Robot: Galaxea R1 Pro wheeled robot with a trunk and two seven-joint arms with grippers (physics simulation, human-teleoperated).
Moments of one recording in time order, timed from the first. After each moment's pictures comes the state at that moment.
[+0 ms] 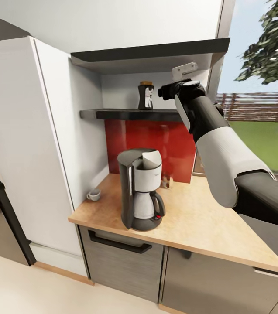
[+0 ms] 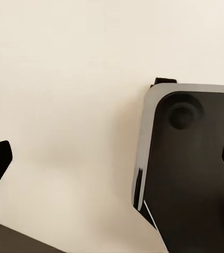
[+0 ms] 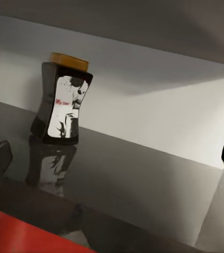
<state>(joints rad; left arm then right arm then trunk) 0.01 0.12 -0.02 -0.12 0.12 -0.14 0.03 -1.66 0.17 0.08 -0.63 0.21 0.49 -0.05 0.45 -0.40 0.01</state>
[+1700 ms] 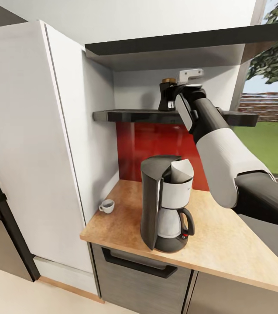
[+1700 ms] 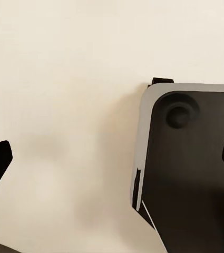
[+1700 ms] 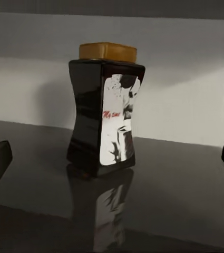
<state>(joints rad) 0.01 0.12 -0.02 -0.12 0.12 -0.15 0.03 -1.66 0.17 0.05 -0.61 0.06 0.49 -0.20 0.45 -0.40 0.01</state>
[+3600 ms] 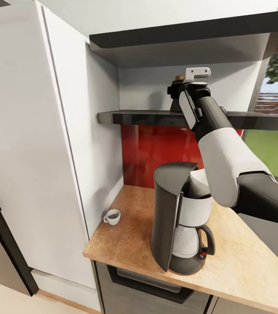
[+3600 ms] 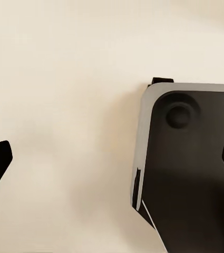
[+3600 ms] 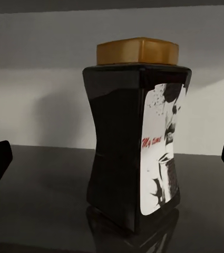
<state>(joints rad) 0.01 0.12 -0.02 -0.12 0.12 -0.14 0.03 -1.66 0.17 -0.01 -0.64 0.07 0.49 -0.24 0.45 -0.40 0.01</state>
